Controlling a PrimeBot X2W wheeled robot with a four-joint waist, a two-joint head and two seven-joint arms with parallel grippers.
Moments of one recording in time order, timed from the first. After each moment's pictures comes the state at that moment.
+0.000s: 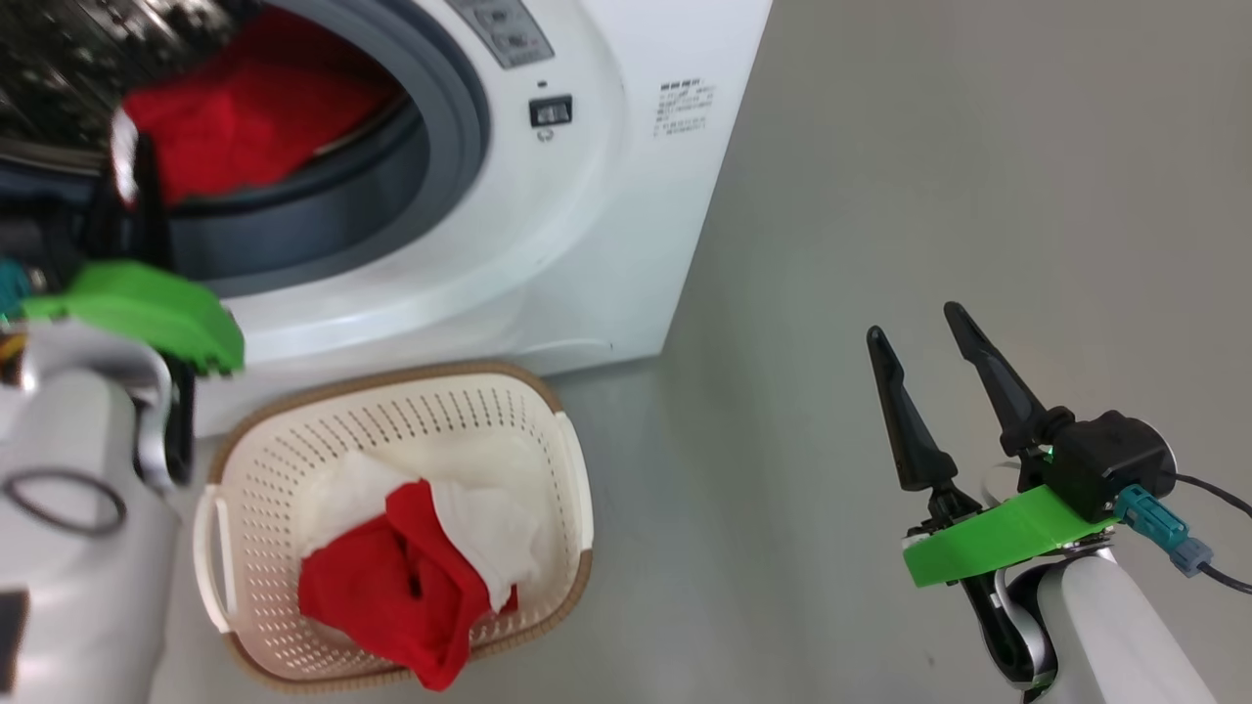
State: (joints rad) left arm -0.89 0.25 -0.14 0.82 -0.33 0.02 -0.25; right arm -0.25 -0.06 0.10 0.19 0.25 0.12 -0.26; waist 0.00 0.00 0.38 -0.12
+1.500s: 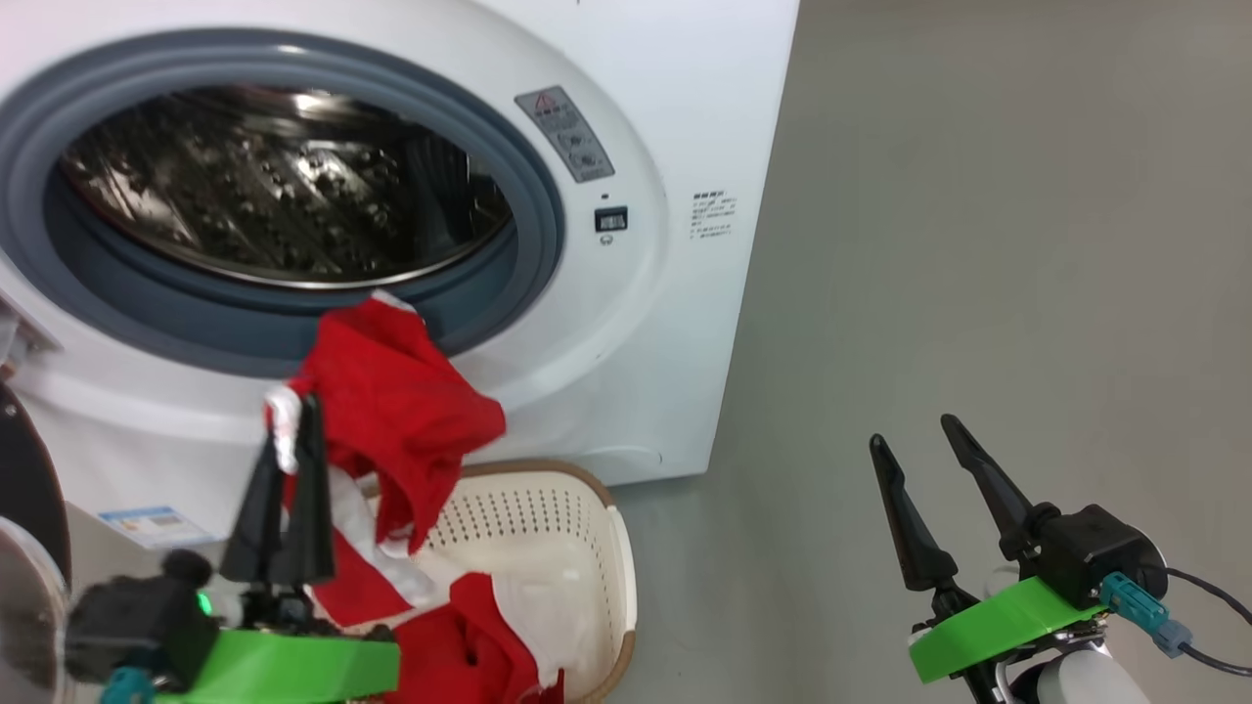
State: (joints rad) left arm -0.11 0.15 -0.12 -0.13 -0.32 0.10 -0.20; right arm -0.09 -0.05 0.10 0.21 0.25 0.12 -0.26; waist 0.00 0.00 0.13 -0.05
